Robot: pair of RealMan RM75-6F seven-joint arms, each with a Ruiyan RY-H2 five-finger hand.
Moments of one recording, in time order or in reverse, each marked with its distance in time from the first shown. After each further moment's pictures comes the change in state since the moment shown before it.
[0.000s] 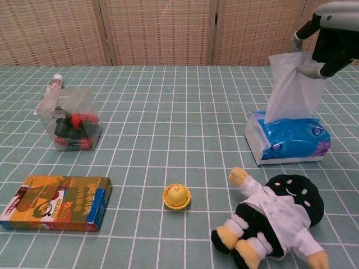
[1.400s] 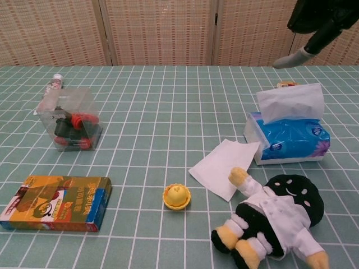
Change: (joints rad) left arm -0.001 -0.004 0.006 0.002 0.012 -0.003 0.011; right arm -0.022 -0.010 -0.013 -0.043 -0.238 0.058 0.142
